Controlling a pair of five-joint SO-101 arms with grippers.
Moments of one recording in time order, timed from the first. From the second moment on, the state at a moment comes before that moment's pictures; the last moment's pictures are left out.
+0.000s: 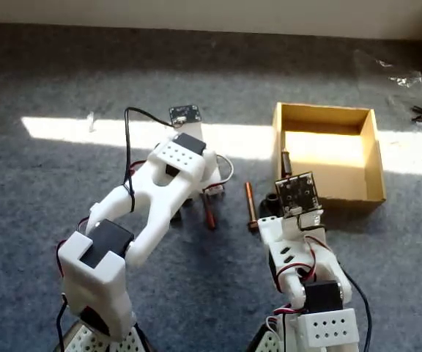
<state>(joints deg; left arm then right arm) 22.0 16.7 10.8 64.0 45.3 -12.6 -89.0 84.7 44.5 12.0</state>
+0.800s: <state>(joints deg) 22.6 22.7 7.3 60.4 39.6 -12.7 -89.0 84.7 44.5 12.0</state>
